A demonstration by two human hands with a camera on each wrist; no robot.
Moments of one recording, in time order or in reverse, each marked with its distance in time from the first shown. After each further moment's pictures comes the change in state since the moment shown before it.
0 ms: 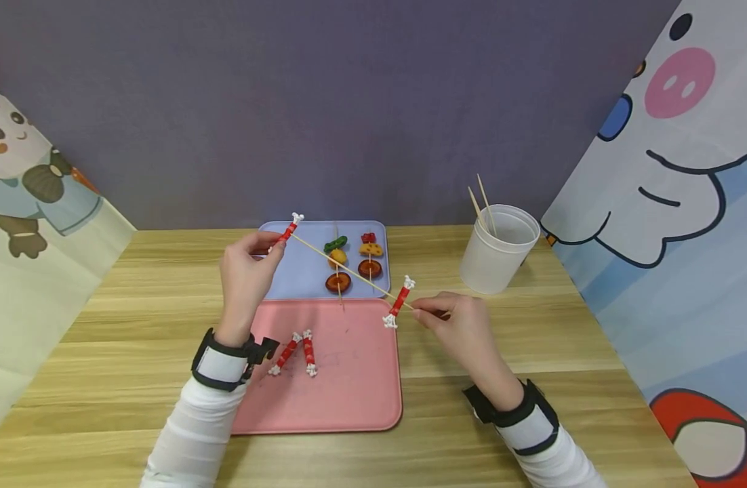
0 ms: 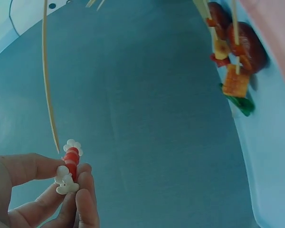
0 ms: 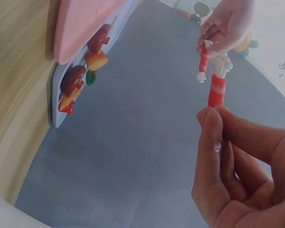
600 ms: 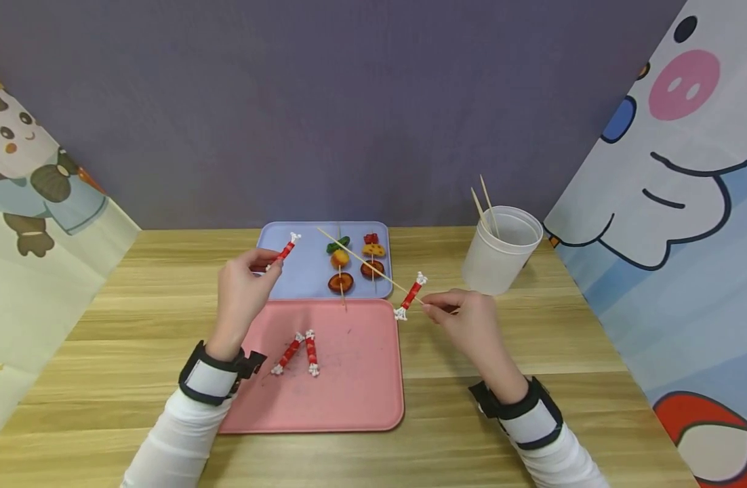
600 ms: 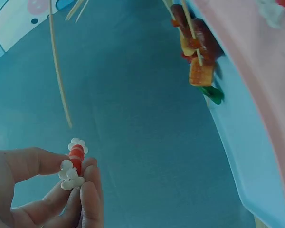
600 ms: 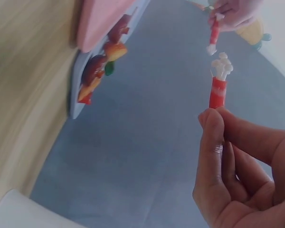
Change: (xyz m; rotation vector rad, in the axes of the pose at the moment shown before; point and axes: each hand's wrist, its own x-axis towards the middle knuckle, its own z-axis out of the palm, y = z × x) left_hand -0.017 -0.011 -0.015 0.116 -0.129 -0.025; right_hand 0.006 0.013 0.000 -0.006 0.011 0.075
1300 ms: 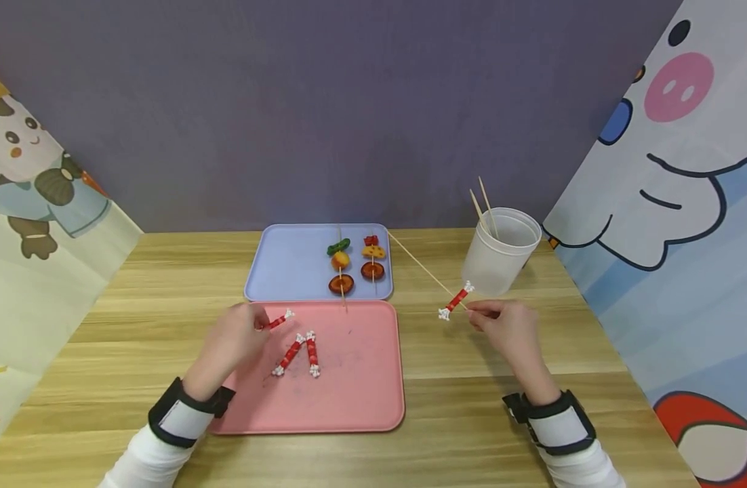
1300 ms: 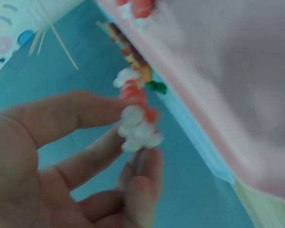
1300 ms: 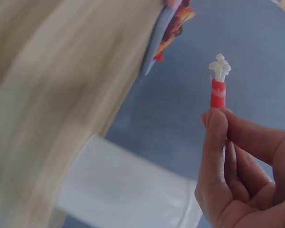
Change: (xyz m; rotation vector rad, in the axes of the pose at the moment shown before) left_hand -0.045 -0.033 -0.017 0.509 -0.434 -0.068; right_hand -0.010 0.059 -0.023 -0.120 -0.036 0.227
